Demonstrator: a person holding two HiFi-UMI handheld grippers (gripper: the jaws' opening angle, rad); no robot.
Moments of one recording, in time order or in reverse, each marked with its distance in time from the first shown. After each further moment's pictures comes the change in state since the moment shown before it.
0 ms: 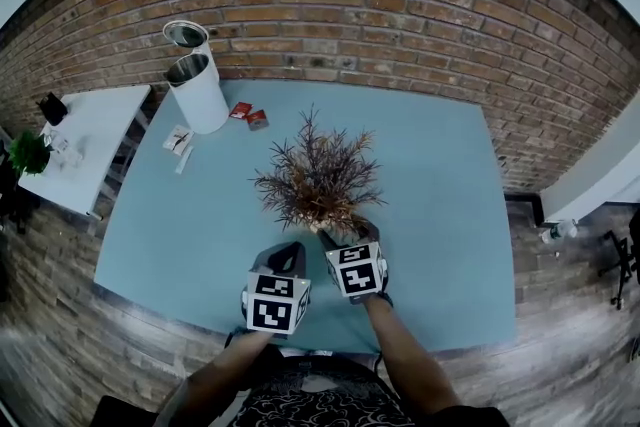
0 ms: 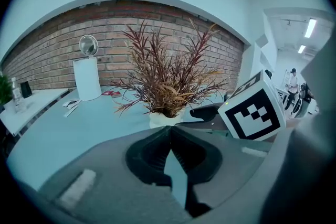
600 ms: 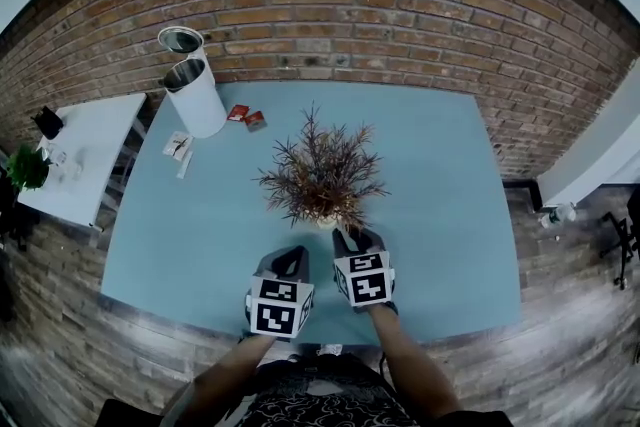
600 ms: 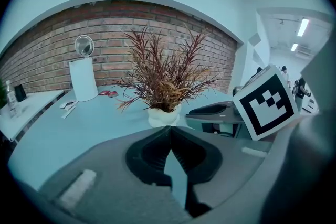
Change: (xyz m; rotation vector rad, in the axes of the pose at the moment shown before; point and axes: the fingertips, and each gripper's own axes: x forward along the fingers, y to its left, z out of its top) left arm -0.014 -0.001 -0.011 0.042 0.013 -0.057; right arm -0.032 0.009 -0.005 0.091 -0.033 -0.064
